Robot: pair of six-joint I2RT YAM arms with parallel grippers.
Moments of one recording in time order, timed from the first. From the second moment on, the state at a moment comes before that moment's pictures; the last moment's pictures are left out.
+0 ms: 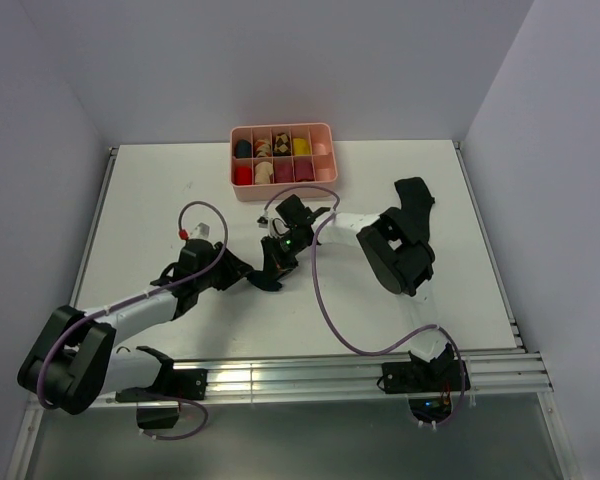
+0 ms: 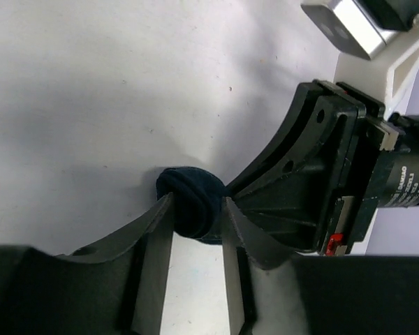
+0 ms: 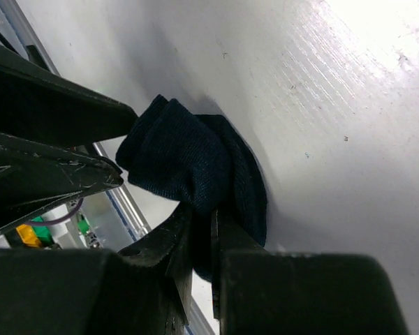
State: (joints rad) left arm -0.46 1.24 0.40 0.21 0.10 -1.00; right arm 0.69 2.15 1.40 -0.39 -0.76 0.36
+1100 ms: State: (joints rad) left arm -0.47 1.39 0.42 0.23 0.04 -1.20; right arm 0.69 2.14 1.36 -0.32 -0.75 0.43
